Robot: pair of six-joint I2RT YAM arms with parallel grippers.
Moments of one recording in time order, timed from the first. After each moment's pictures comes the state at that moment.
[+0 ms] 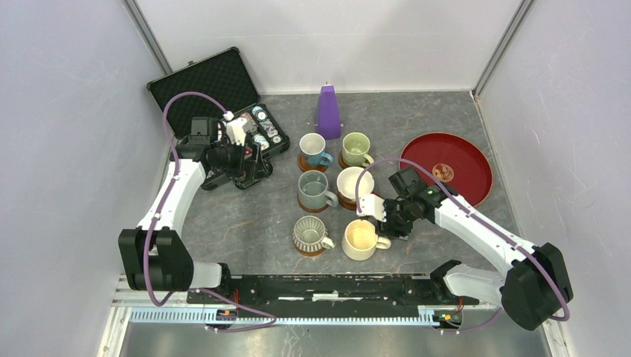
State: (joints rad) left arm -0.02 1.35 1.11 -0.73 0.53 0.17; right arm 0.54 1.15 0.76 -0.86 -0.35 -0.92
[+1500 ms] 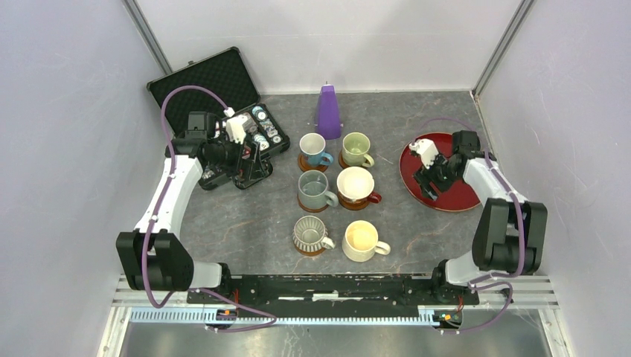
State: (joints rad) left arm -0.02 1.35 1.20 -0.85 0.53 0.26; right arm -0.12 1.46 0.96 -0.69 -0.39 -0.90
